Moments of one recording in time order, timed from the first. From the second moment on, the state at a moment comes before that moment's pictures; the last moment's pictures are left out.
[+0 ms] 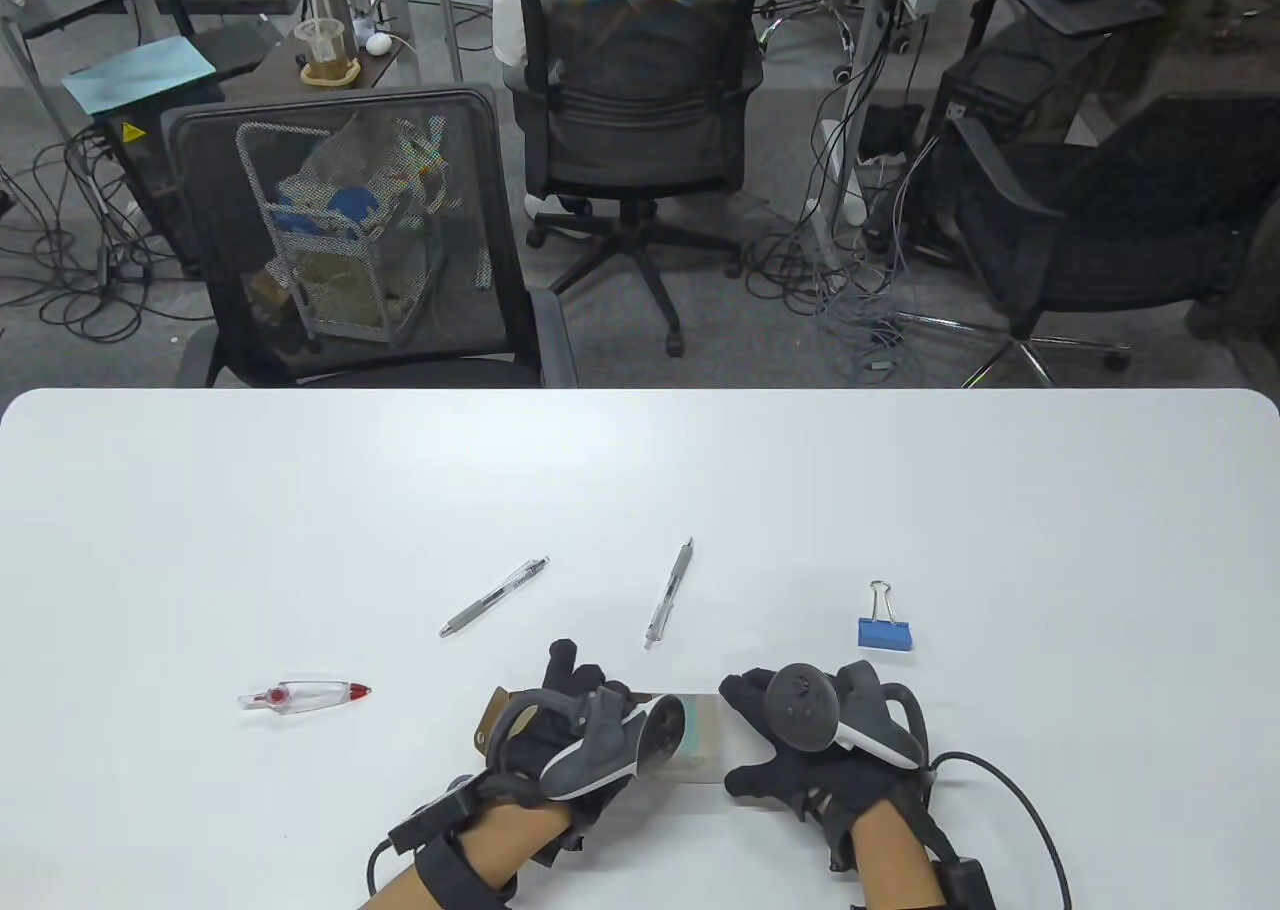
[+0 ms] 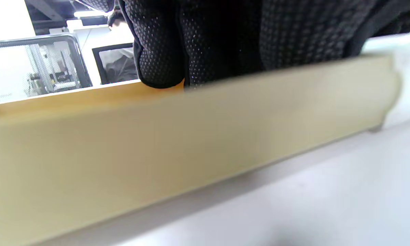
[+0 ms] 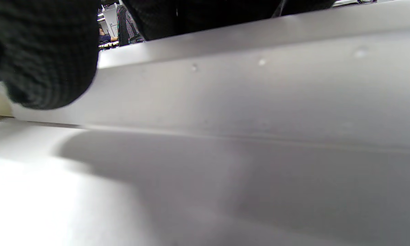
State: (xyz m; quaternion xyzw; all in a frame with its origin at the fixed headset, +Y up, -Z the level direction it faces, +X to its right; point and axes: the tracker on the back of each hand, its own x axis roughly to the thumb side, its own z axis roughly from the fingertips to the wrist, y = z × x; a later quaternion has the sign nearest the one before) left_hand -0.068 -0.740 -0.297 -0.02 -0.16 -0.06 0.99; right_hand 0.148 -0.762 -0.312 0.16 0.12 0.98 0.09
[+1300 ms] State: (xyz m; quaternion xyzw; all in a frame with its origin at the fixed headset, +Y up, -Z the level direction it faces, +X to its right) left_hand -0.279 -0.720 -0.288 0.10 0.06 0.05 0.99; right_hand 0.219 -0.708 -0.348 -0.24 0.03 0.97 0.08
